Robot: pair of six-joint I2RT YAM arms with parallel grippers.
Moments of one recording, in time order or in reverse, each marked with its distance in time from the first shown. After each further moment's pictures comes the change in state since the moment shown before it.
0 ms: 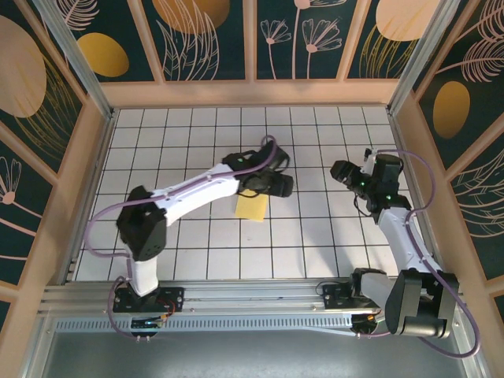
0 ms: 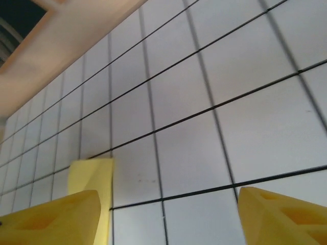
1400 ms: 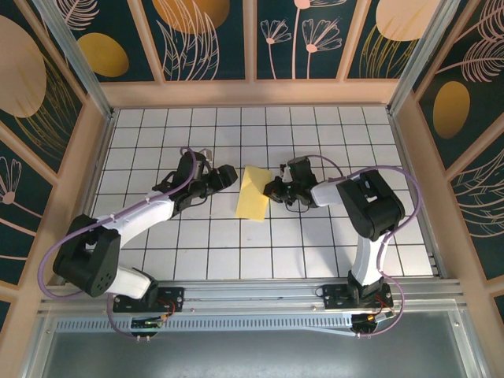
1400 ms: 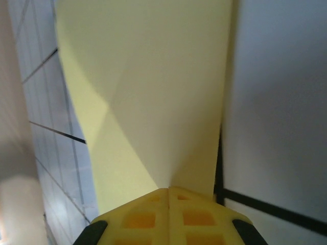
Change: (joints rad) left arm 0.379 -0.406 -0.763 0.679 0.220 -0.239; right arm 0.552 0.808 0.179 0.431 -0.103 0.348
